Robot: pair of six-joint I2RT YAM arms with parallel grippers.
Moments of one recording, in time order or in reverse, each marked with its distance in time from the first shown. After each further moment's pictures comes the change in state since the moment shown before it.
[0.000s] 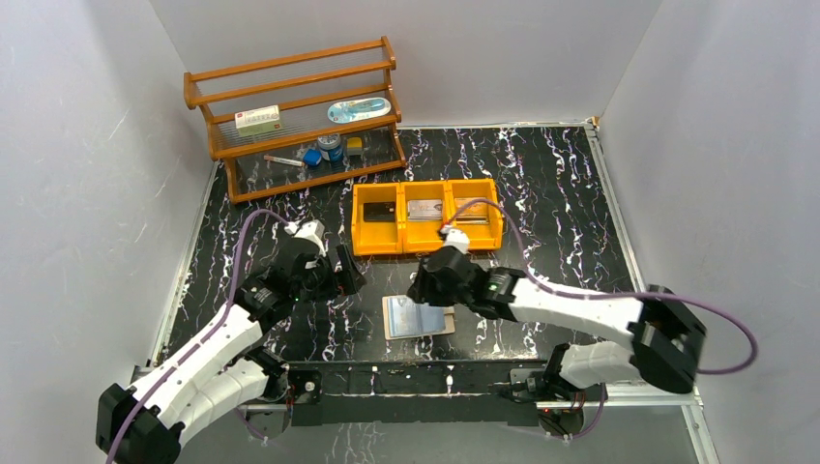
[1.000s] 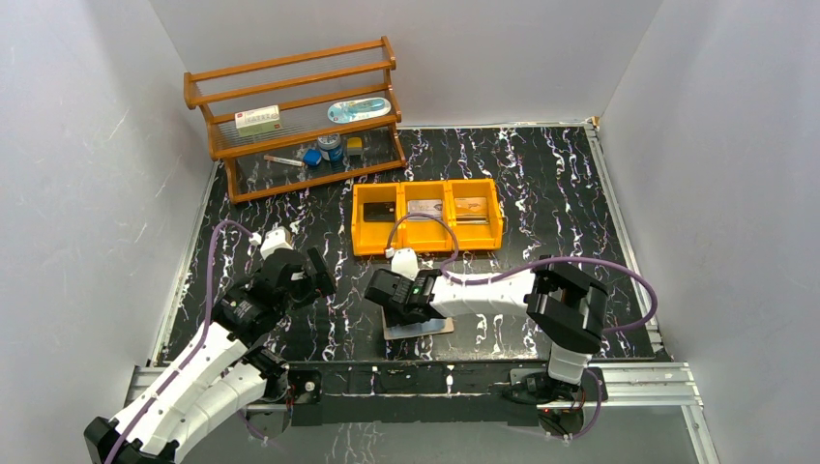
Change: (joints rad) left arm 0.000 -0.160 0.039 -0.277 -0.338 -0.088; right arm 0.181 0.568 0.401 -0.299 0.144 -0.067
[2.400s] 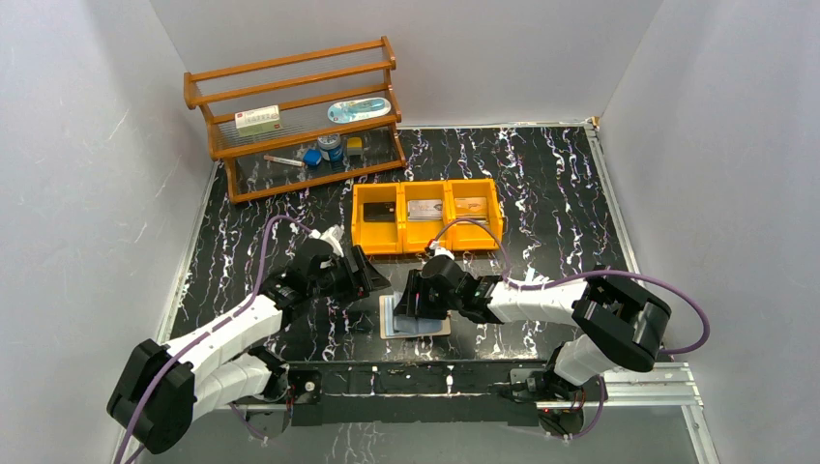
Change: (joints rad) left arm -0.008 0.344 -0.171 0.661 0.587 -0.129; right arm -0.210 -0.280 -0.478 0.622 -0.402 0.076
